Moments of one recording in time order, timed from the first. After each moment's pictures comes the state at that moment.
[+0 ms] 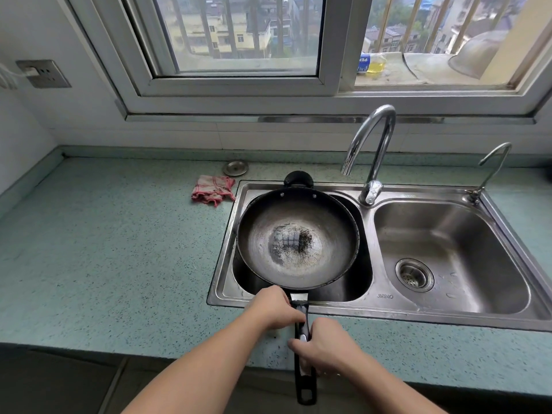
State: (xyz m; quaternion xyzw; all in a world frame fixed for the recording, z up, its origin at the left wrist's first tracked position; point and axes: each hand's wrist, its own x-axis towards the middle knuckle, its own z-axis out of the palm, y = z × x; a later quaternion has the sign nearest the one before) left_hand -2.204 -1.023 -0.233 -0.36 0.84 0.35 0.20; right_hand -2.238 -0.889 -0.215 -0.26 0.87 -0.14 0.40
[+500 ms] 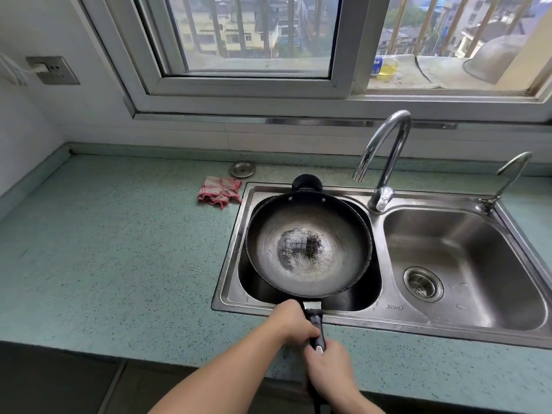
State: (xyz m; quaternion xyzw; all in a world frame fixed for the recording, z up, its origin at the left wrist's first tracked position) left_hand -2.213 -1.011 -0.240 -0.34 0.83 0.39 0.23; right_hand -2.215 -0.890 -0.244 -0.07 0.87 -0.33 0.35
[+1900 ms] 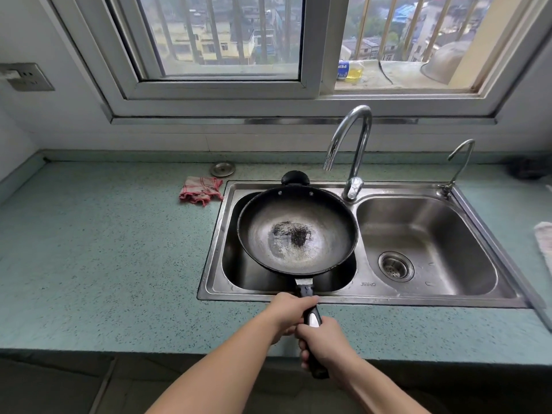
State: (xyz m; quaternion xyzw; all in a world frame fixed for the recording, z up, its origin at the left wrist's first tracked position) left_hand -2.206 -0.970 -0.244 -0.40 0.60 0.68 0.15; right_hand -2.212 -0.864 -0.215 0.03 0.73 -0.52 0.45
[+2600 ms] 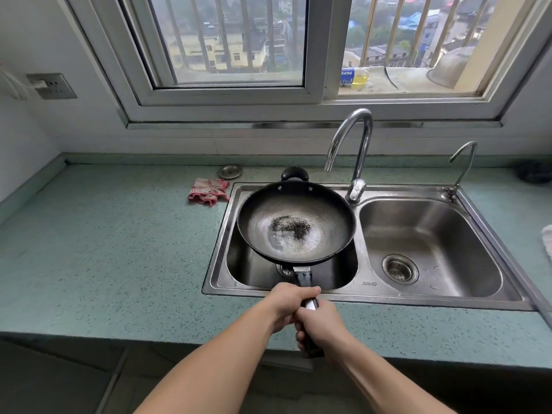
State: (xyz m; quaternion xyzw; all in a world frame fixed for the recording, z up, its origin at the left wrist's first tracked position) left_hand -2.208 -0.969 -0.225 -0.38 0.56 0.73 0.11; right_hand -2.218 -0.869 -0.195 -0.01 0.72 -0.53 0.44
